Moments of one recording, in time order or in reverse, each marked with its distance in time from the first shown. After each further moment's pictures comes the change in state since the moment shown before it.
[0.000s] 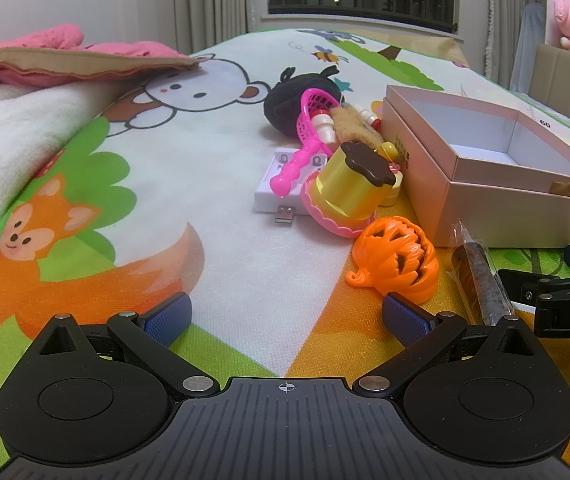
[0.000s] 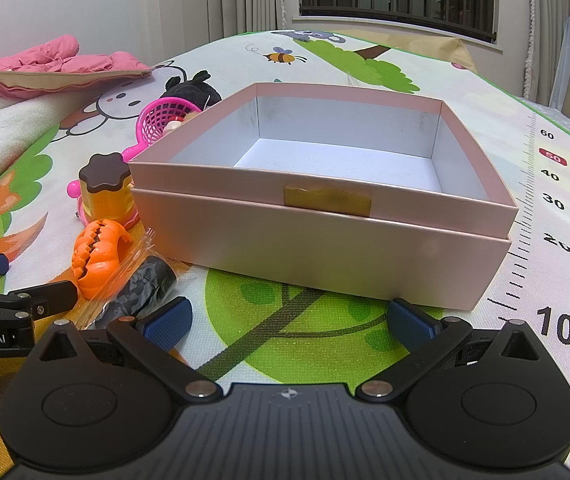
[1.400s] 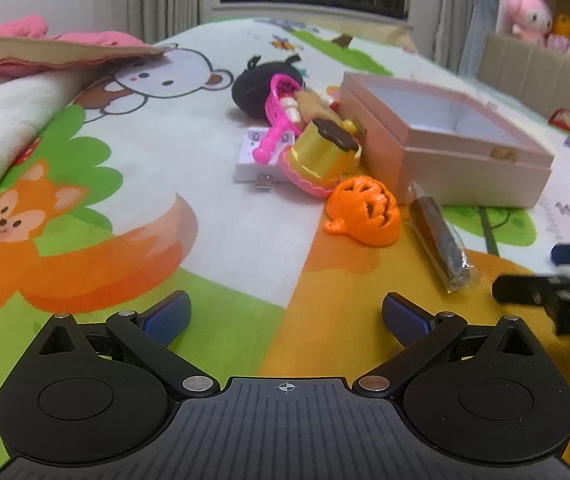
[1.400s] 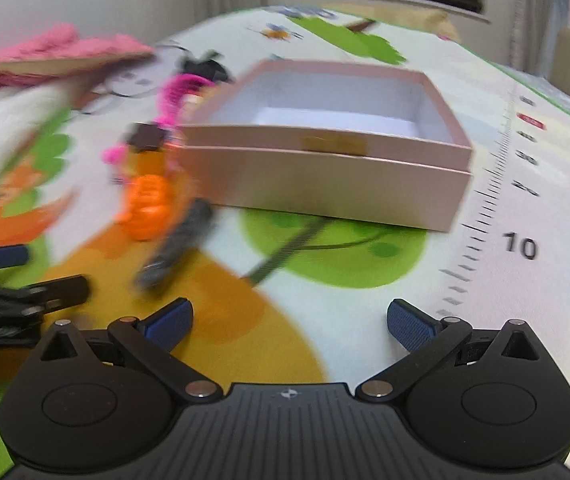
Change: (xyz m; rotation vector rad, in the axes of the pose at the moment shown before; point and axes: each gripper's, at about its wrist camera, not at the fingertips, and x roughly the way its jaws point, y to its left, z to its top) left arm -0.031 0.031 -0.020 0.028 0.025 -0.186; right arm -0.065 0.026 -0.024 0.041 0.046 0.052
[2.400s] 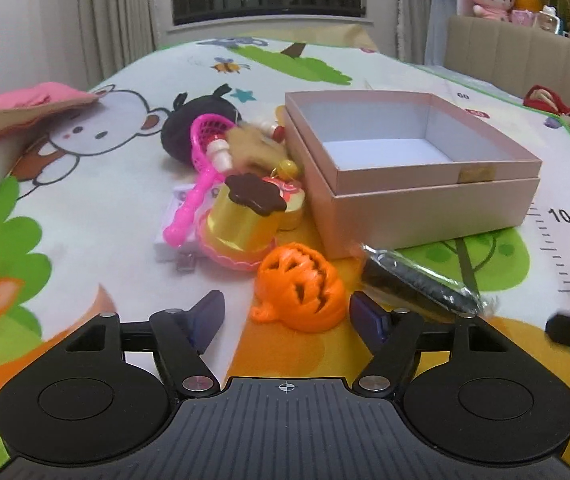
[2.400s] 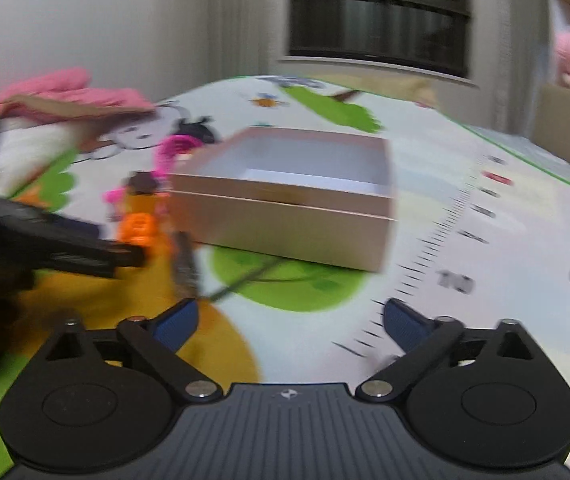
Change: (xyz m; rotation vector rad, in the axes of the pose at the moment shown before) left arm 0.047 -0.050 0.045 0.172 -0.013 -0.022; right arm -0.029 -0.023 -0.013 -0.080 -0.154 -0.049
